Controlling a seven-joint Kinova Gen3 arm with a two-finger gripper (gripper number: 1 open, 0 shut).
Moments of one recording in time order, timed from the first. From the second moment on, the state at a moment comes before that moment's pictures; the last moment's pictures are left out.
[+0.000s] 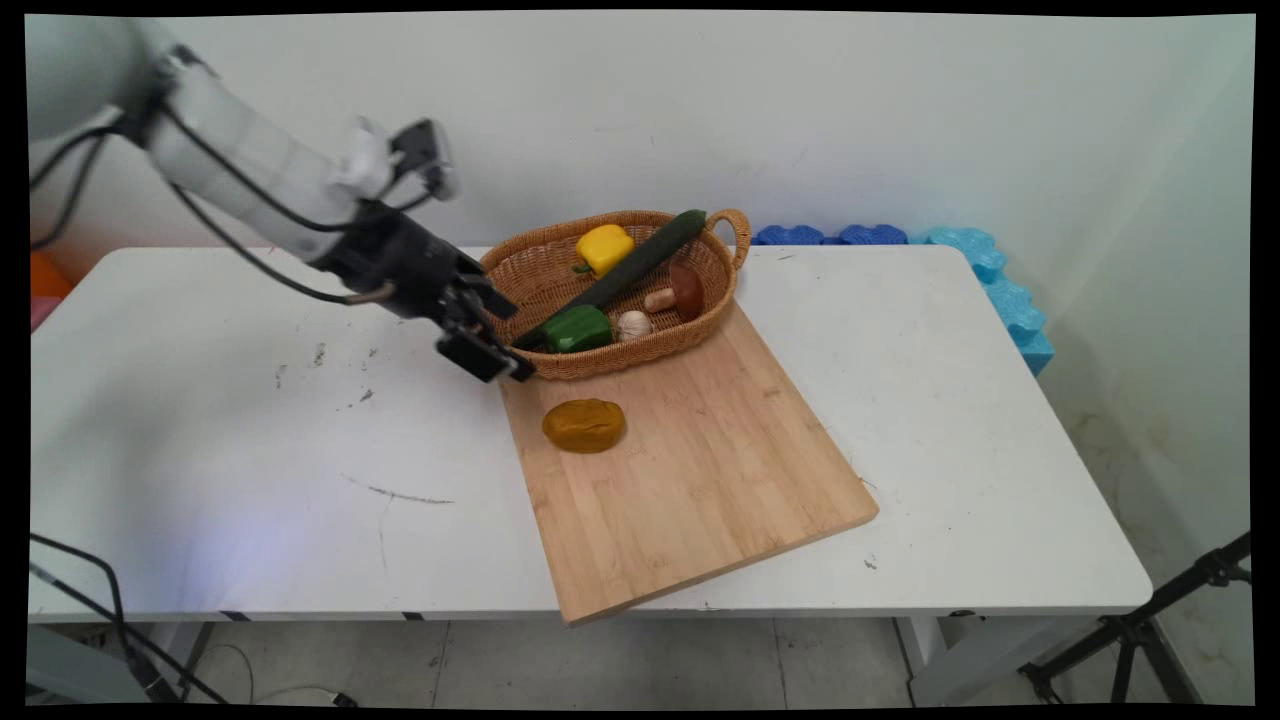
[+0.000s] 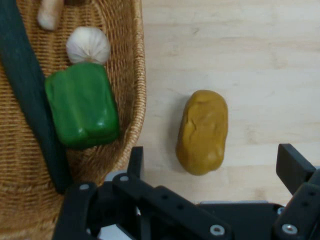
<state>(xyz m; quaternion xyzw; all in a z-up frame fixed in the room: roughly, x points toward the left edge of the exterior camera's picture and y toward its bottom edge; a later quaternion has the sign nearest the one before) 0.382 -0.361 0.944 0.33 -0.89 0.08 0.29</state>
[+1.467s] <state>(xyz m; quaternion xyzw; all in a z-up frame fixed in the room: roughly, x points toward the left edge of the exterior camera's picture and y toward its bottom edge) 0.302 -0.420 0.865 0.27 -0.94 0.03 0.21</state>
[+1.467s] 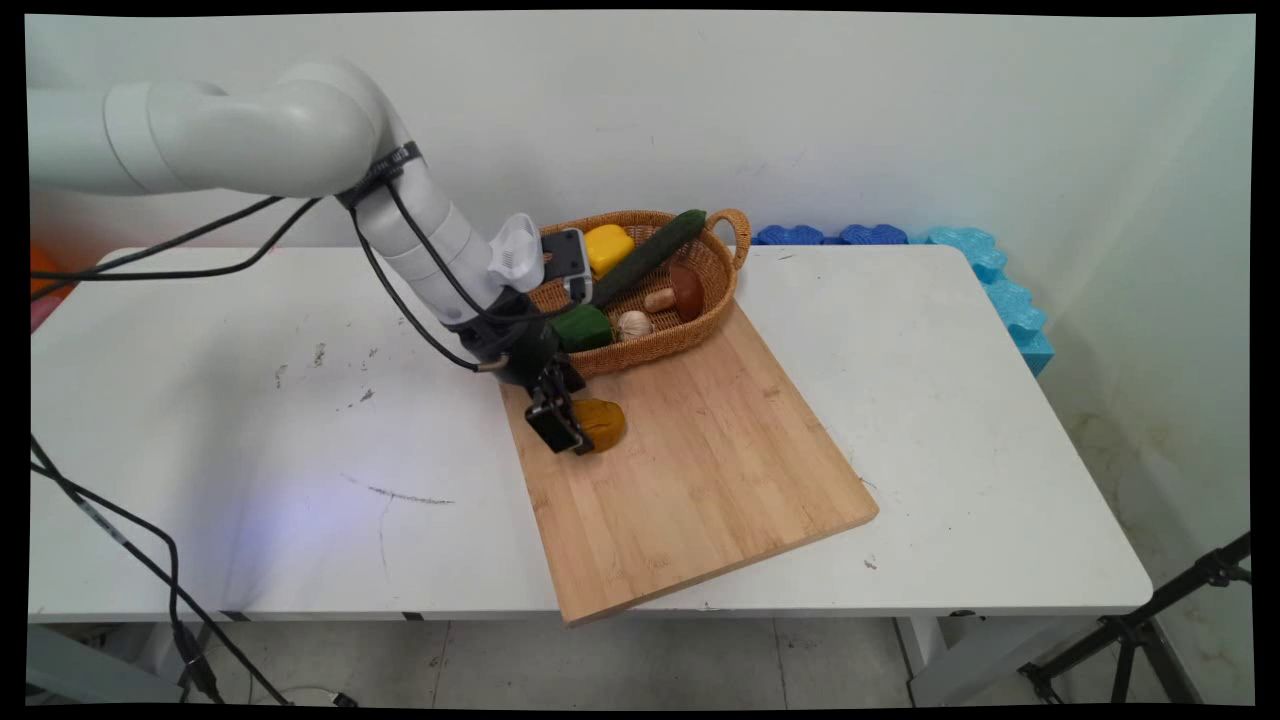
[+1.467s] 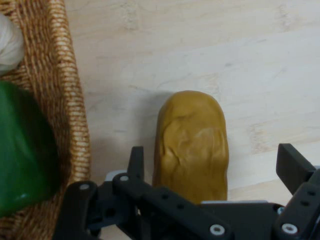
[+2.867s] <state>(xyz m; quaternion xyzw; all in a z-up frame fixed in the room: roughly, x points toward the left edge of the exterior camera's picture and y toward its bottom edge) 0.310 -0.419 0.923 0.27 -0.93 0.02 0.24</state>
